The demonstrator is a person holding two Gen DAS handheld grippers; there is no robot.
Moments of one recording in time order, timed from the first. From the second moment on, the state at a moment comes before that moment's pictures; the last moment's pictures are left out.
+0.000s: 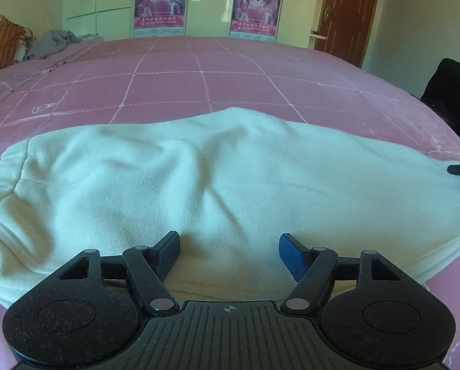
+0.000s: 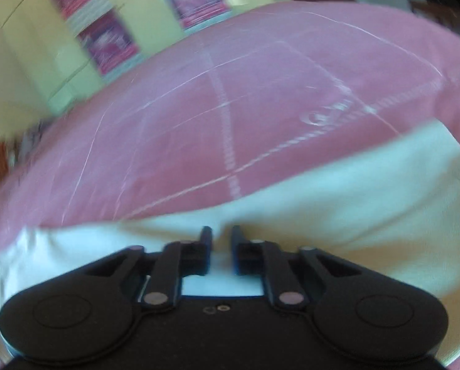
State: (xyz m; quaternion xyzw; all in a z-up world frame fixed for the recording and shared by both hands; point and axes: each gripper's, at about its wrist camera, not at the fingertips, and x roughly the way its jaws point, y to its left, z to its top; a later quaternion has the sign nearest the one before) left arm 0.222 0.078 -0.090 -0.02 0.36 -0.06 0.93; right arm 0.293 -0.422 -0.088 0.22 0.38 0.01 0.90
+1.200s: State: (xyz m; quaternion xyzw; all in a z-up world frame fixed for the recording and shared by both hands) left arm 0.195 0.100 -0.089 -0.06 0.35 -0.06 0.93; right arm 0.128 -0.541 -0.083 0.50 0.22 -0.06 0.84
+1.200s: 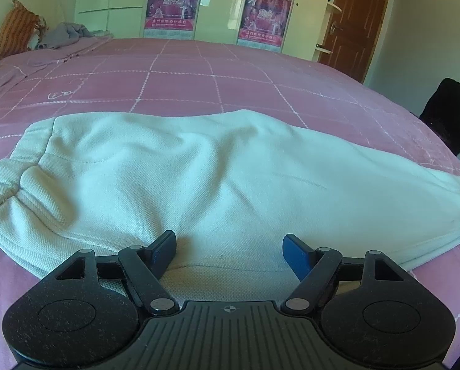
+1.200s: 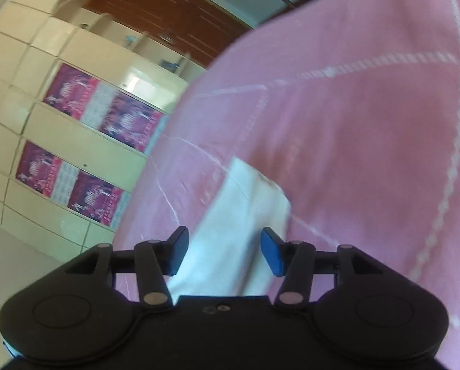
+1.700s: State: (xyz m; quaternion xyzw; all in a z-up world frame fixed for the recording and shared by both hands) left arm 0.196 0.100 -0.090 -0.06 0.35 -0.07 0.93; right arm 0.150 -0.541 -0.092 0.53 0.16 -0.01 0.83
